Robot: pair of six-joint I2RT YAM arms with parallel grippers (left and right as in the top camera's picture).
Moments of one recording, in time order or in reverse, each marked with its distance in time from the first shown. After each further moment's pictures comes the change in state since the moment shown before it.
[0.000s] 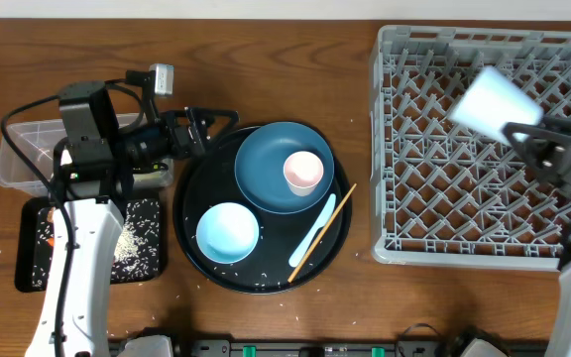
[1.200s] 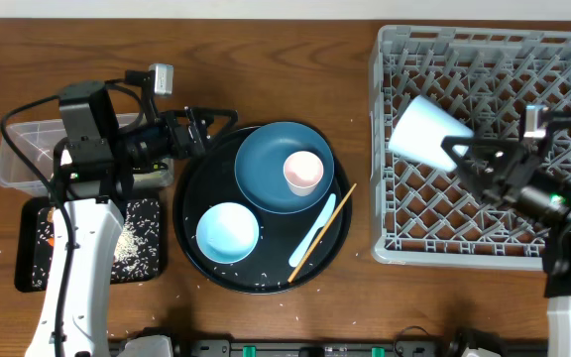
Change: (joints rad) left arm 0.000 0.000 0.000 0.000 -0.006 0.000; right arm 0.338 -0.206 0.209 -1.611 0.337 -0.637
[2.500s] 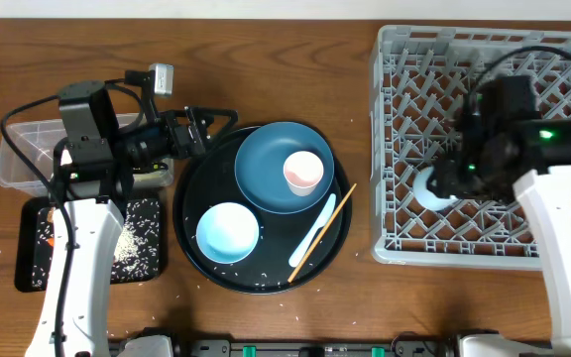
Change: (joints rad) left arm 0.000 0.000 0.000 0.000 0.000 0.000; right arm 0.395 0.510 0.398 -0.790 1.147 -0.692
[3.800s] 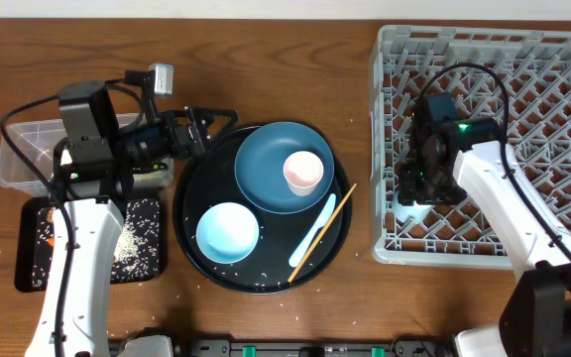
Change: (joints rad) left arm 0.000 0.000 0.000 0.000 0.000 0.000; right arm 0.114 0.194 -0.187 0.208 0.085 0.083
